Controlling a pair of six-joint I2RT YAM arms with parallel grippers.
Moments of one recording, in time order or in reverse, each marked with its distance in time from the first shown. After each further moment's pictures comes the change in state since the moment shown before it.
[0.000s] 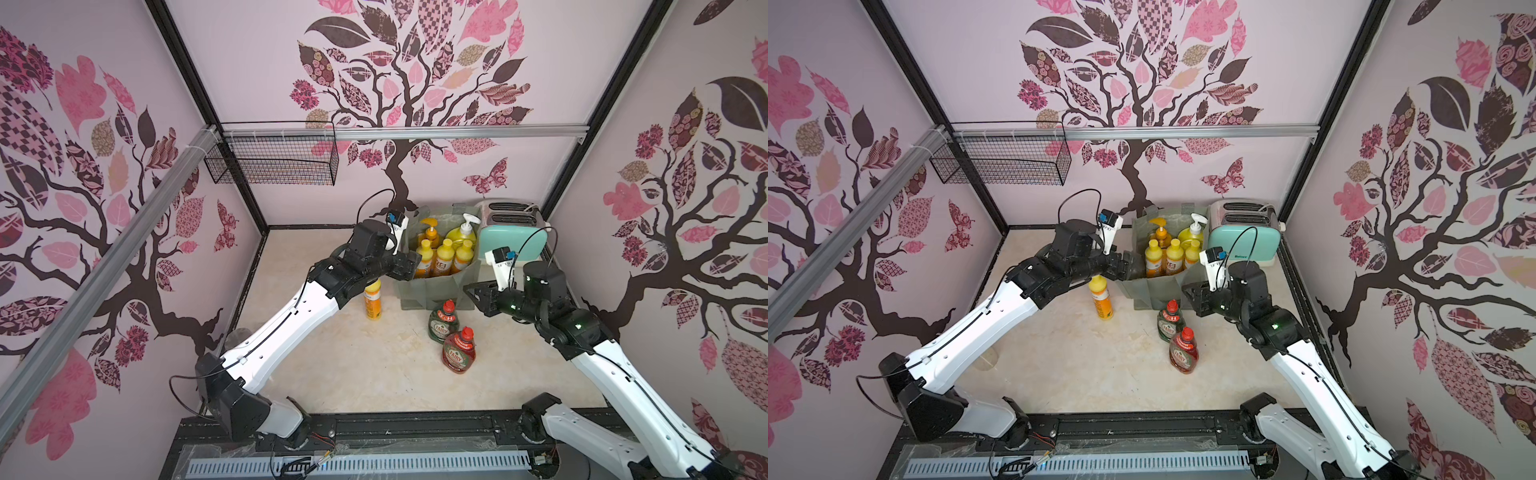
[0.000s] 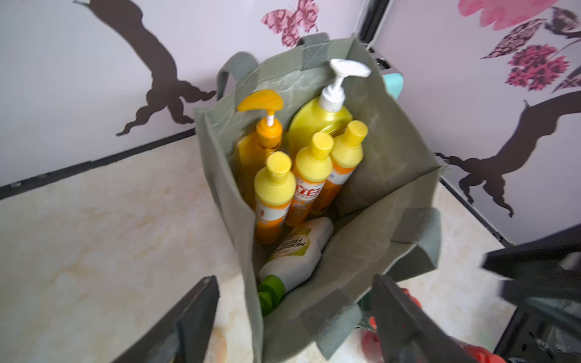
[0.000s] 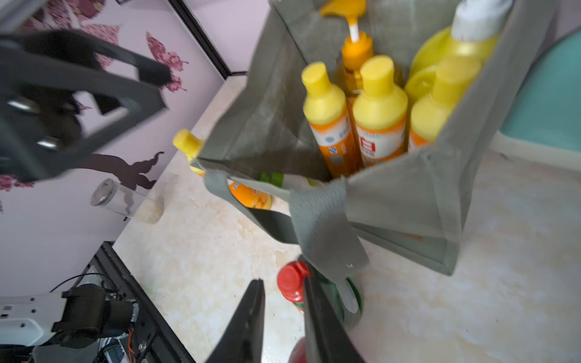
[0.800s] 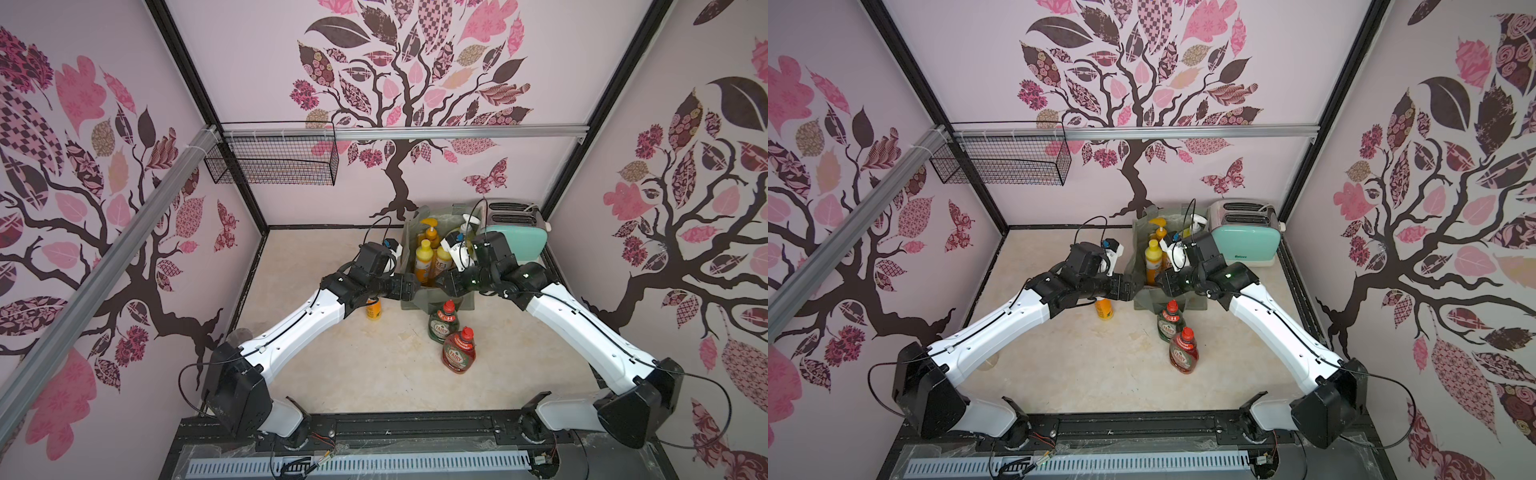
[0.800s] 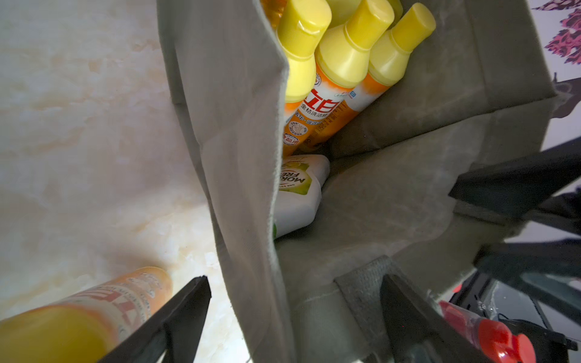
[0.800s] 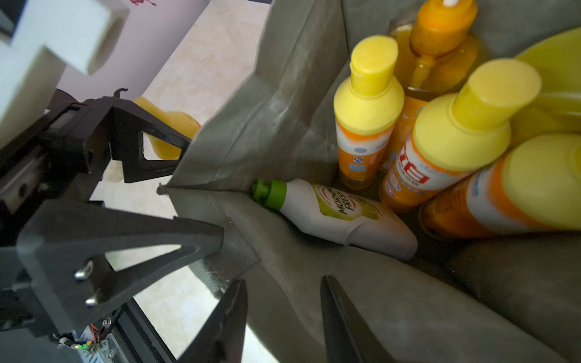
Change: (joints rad) left arm 0.008 0.005 -0.257 0.097 0.176 -0.180; right arm 0.124 0.398 0.234 -0.149 0.102 -0.146
